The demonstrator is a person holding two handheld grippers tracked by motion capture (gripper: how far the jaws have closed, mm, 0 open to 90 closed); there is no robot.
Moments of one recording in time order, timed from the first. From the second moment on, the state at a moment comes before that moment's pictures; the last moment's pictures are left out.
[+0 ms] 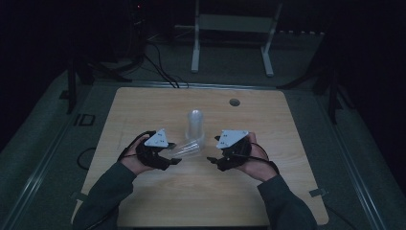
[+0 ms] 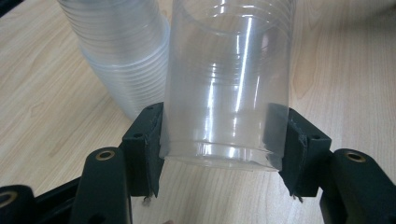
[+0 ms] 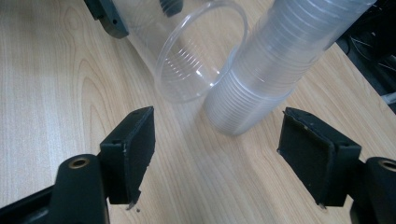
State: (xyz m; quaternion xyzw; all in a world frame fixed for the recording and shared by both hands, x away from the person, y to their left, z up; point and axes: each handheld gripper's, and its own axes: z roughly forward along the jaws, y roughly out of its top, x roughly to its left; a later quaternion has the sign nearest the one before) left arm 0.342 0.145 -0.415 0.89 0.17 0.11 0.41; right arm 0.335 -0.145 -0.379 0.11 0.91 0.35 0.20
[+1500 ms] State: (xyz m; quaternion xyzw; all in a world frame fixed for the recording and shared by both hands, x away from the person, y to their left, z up) left arm 0.340 0.154 -0.418 0.84 0.19 0.10 0.50; right arm 0.339 -0.142 -0.393 0.15 0.89 0.41 0.17
